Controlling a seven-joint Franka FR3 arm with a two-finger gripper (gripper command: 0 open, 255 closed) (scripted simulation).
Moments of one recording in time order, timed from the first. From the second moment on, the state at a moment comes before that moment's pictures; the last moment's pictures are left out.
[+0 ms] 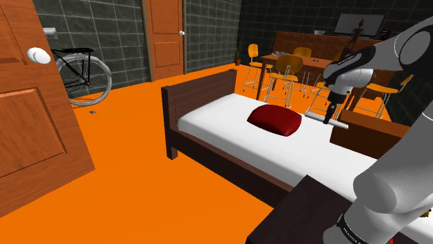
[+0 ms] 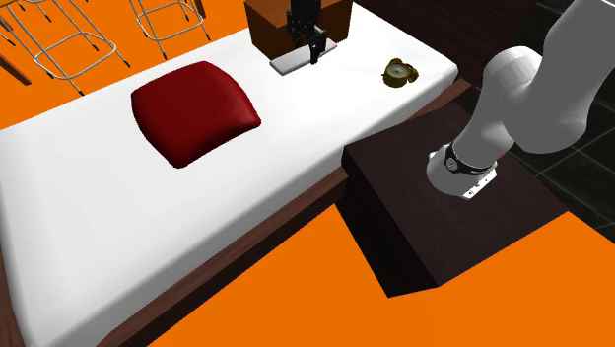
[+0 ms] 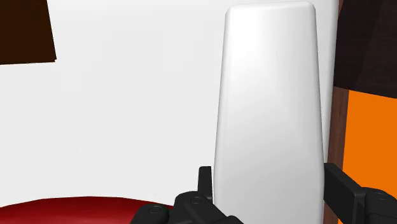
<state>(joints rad) -0.44 -0.02 -0.52 -2.14 0.00 2.12 -1.19</state>
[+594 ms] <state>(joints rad) -0.55 -0.06 -0.63 -2.17 -0.03 2.12 -1.39</state>
